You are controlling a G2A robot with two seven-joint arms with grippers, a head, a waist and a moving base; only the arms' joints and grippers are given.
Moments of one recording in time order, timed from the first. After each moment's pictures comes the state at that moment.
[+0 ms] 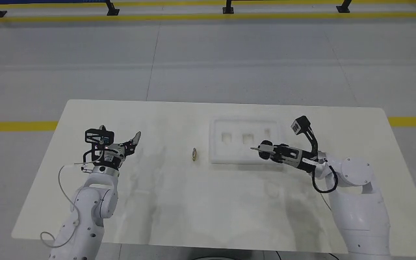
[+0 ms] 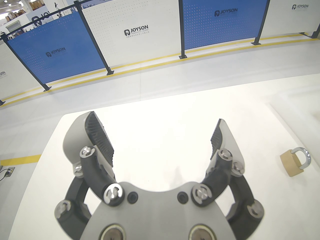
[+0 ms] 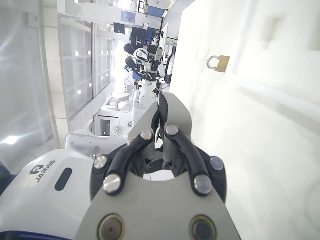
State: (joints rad) left arm 1.73 -1.15 -1.60 -1.80 1.33 0.00 0.00; right arm -1.43 -1.21 1.61 -1.62 0.21 -0.10 1.26
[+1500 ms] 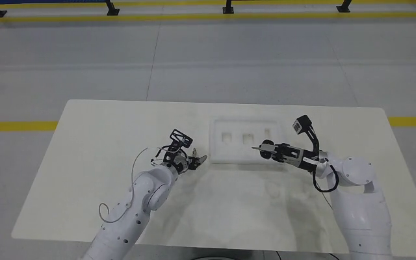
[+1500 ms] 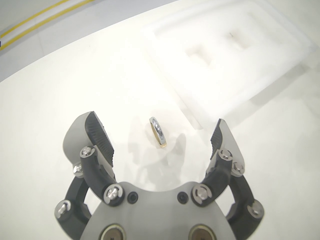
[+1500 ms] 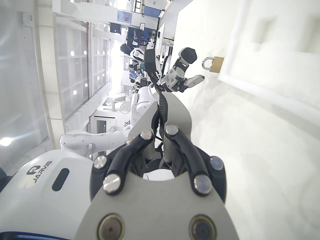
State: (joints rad) left arm 1.47 -1.21 -1.13 -1.70 1.29 -0.09 -0.44; right arm -1.43 -1.21 1.61 -1.62 0.21 -0.10 1.25
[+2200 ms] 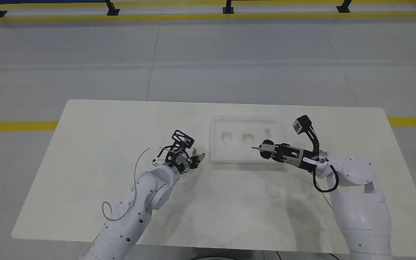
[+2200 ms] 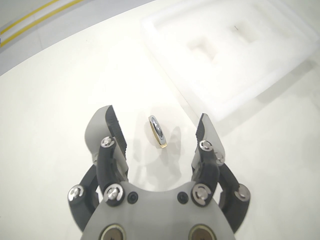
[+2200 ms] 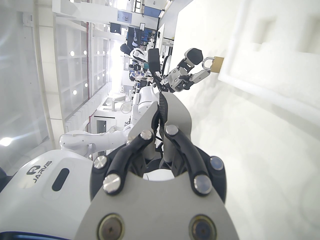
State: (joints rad) left arm 1.45 -1.22 -1.11 -1.67 1.28 -0.09 -0.45; right arm -1.43 -1.21 1.61 -1.62 0.21 -0.10 1.25
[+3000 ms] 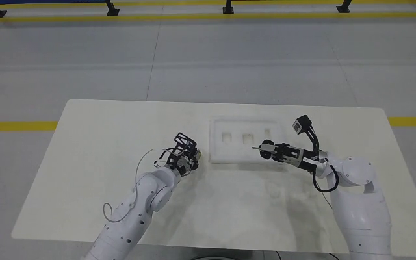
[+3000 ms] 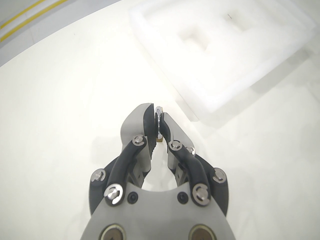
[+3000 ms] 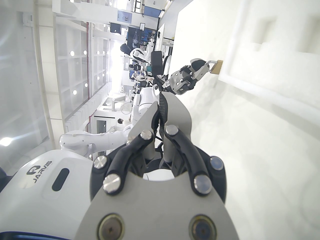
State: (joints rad) left arm 1.46 -1.22 -1.11 -1.68 1.30 -0.12 -0.47; right arm -1.43 -1.21 1.61 -1.62 0.21 -0.10 1.25
